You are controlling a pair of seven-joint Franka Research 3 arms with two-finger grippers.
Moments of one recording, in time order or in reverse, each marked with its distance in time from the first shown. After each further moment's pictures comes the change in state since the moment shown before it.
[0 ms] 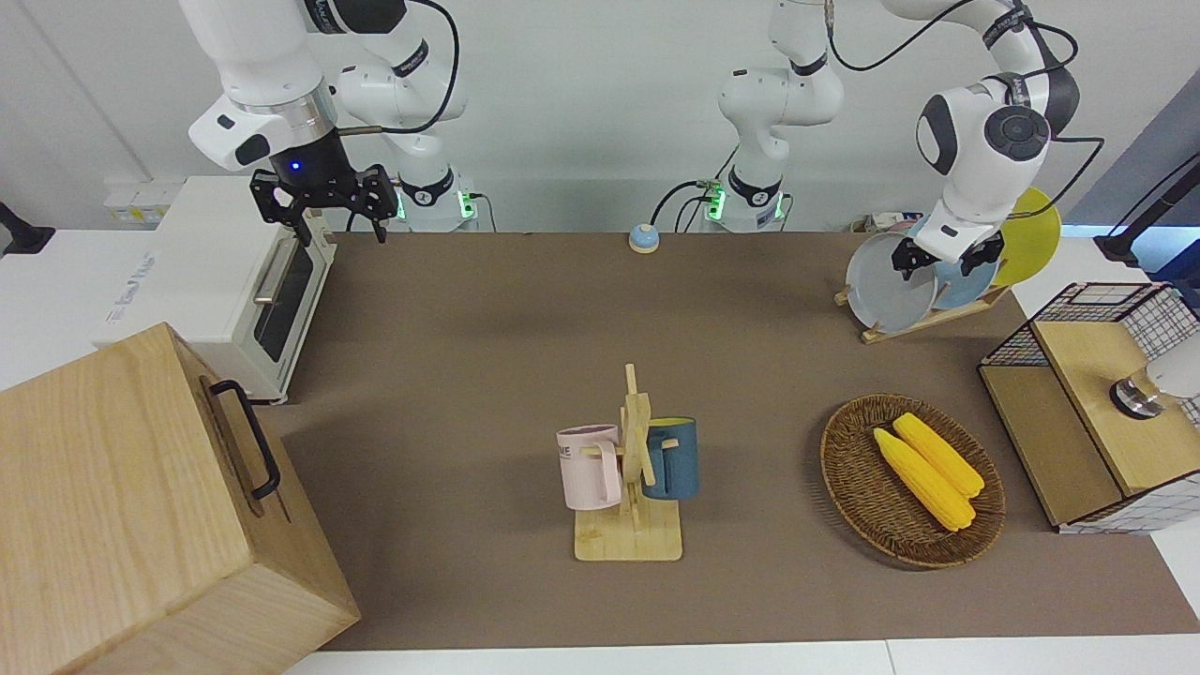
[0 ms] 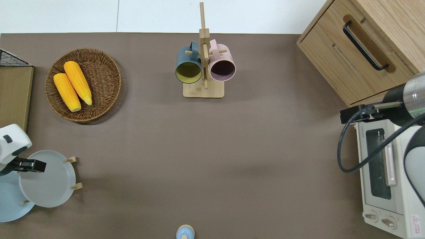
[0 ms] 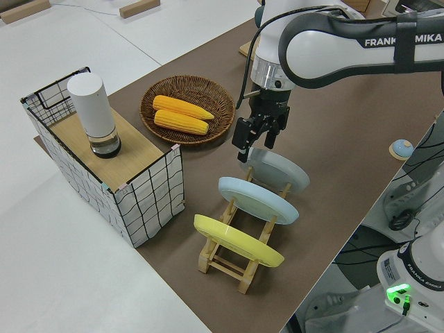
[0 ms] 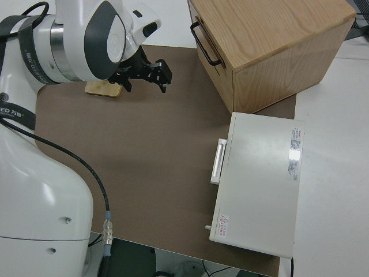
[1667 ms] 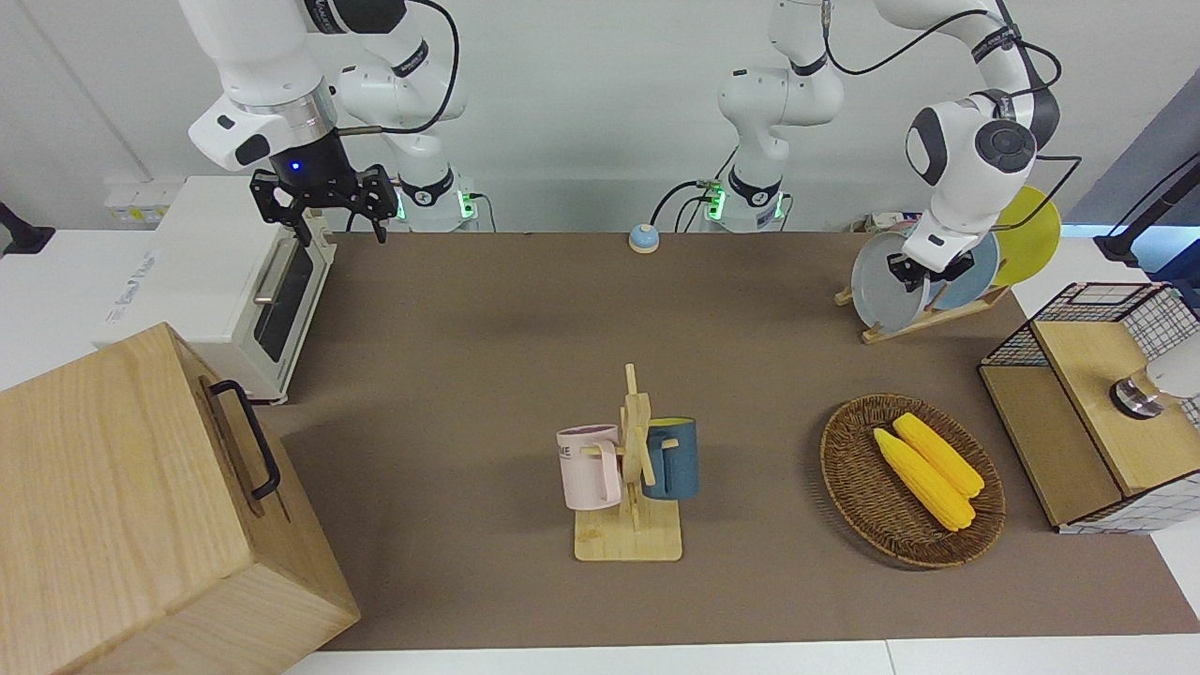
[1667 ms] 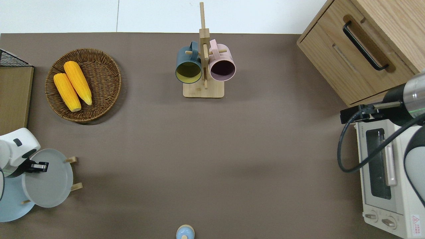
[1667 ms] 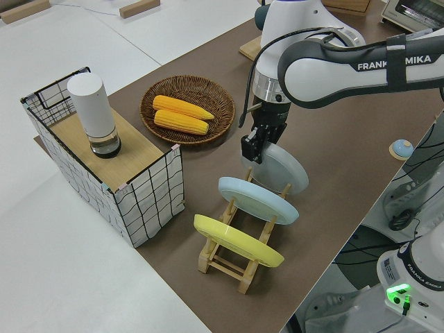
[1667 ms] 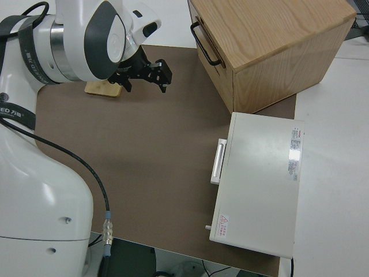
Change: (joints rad) left arm -0.006 0.002 0.002 -0.054 -0.063 0.061 -0.006; right arm 0.000 0.000 0.000 0.000 0.000 0.000 0.000
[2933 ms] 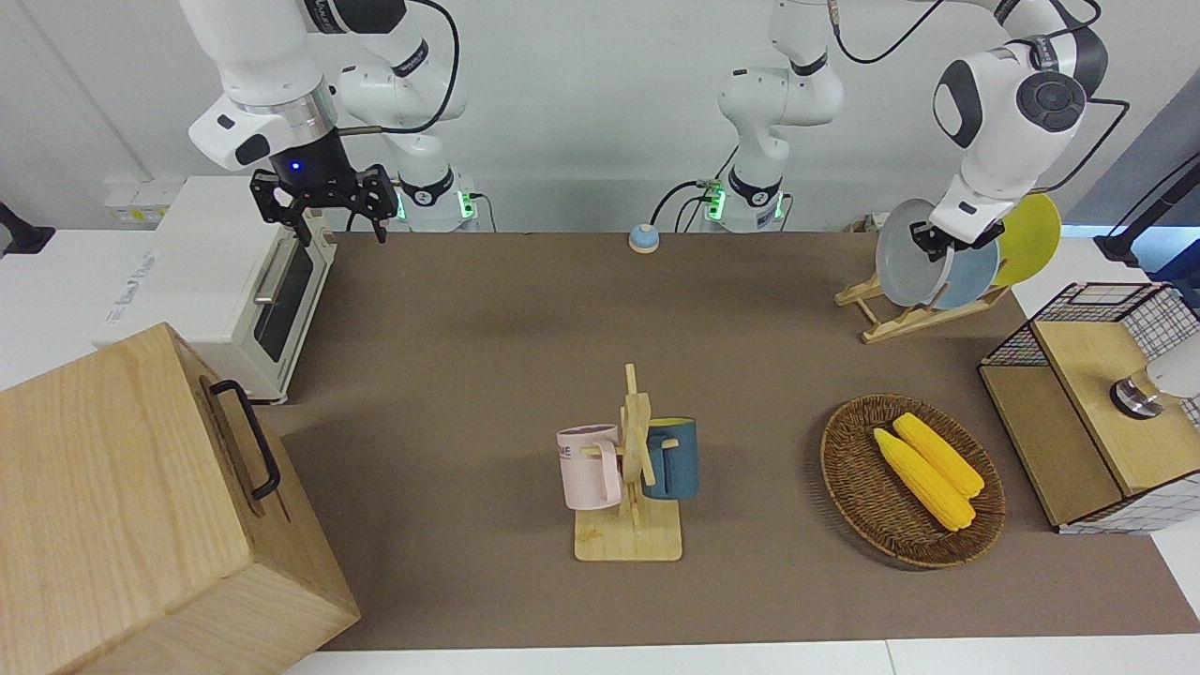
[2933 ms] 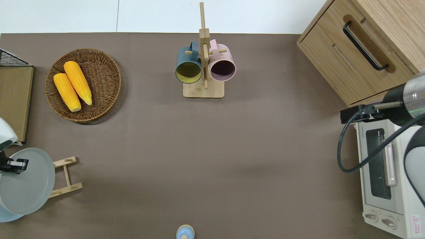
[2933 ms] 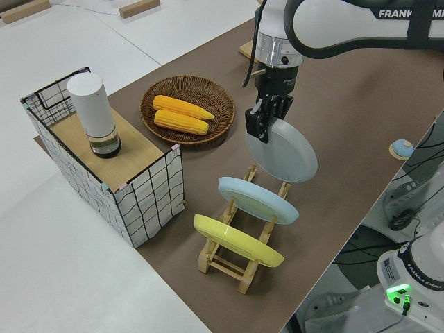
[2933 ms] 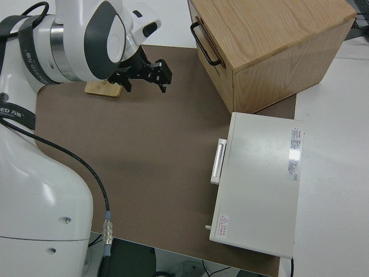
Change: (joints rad) left arm -0.010 -0.002 -0.027 0.219 0.005 -0.286 0.005; right arm 0.000 0.000 0.000 0.000 0.000 0.000 0.000
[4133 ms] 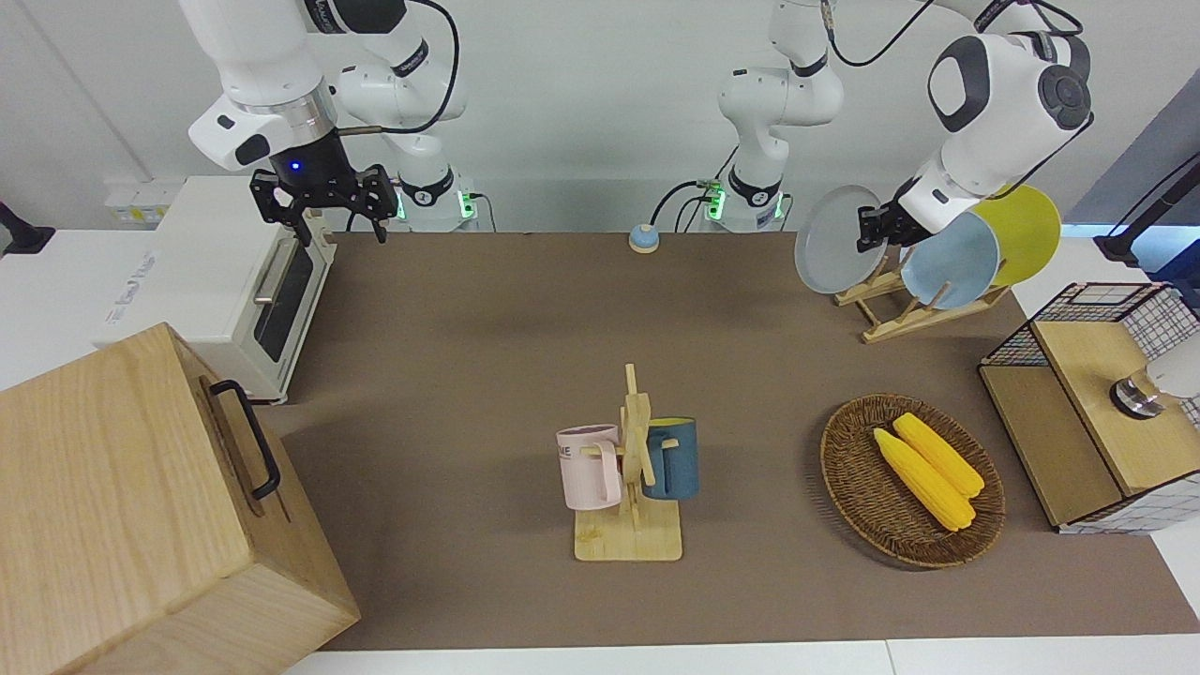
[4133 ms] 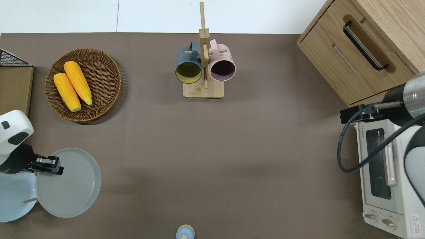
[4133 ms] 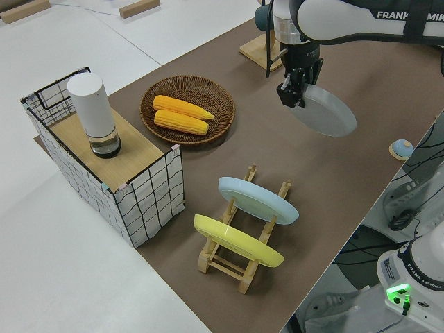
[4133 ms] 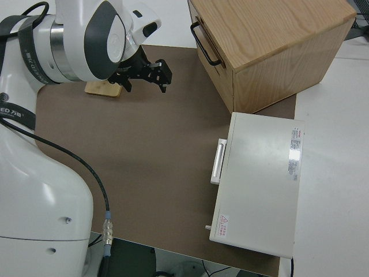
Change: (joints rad) left arm 0.000 0.034 -0.058 0.080 -0.395 -0.167 -0.001; right arm 0.000 0.000 0.000 0.000 0.000 0.000 0.000
